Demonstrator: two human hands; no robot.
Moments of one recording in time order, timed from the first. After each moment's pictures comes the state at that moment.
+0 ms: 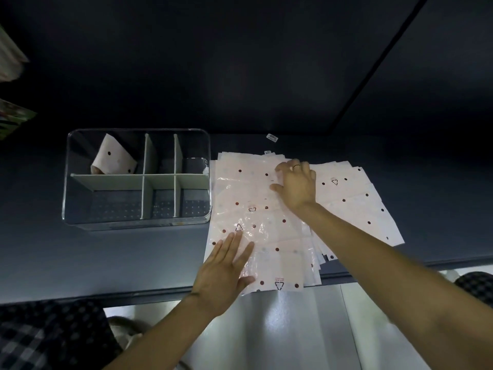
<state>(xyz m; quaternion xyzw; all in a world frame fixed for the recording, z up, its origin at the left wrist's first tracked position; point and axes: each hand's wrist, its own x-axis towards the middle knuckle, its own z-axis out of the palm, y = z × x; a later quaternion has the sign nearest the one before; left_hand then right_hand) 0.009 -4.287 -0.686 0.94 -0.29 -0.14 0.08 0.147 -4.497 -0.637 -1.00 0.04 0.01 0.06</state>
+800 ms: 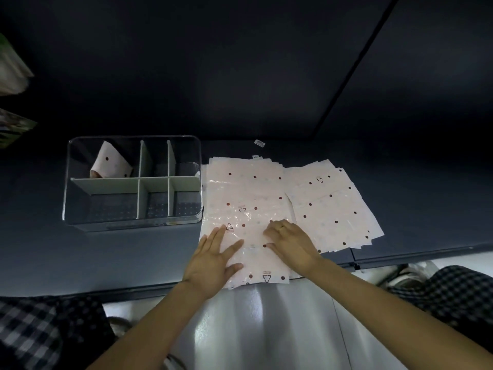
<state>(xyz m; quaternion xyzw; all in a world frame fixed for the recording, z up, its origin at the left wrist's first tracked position) 0.021 -4.286 -0.682 0.95 -0.25 -0.18 0.08 0.021 -4.511 -0.636 -0.98 -0.22 0.01 0.00</state>
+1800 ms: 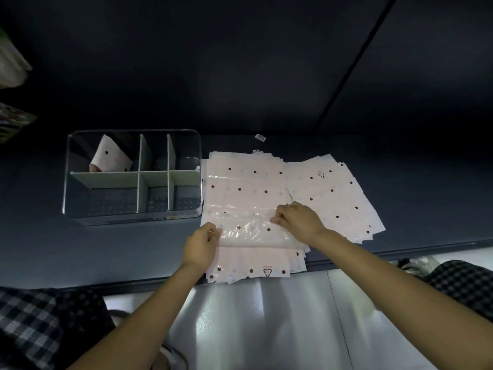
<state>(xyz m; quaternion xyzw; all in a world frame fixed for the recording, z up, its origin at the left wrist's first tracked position) 0.040 -4.288 -0.668 0.87 0.09 -0.17 0.46 0.060 -4.531 -0.632 -0.98 -0.06 0.17 0.11</state>
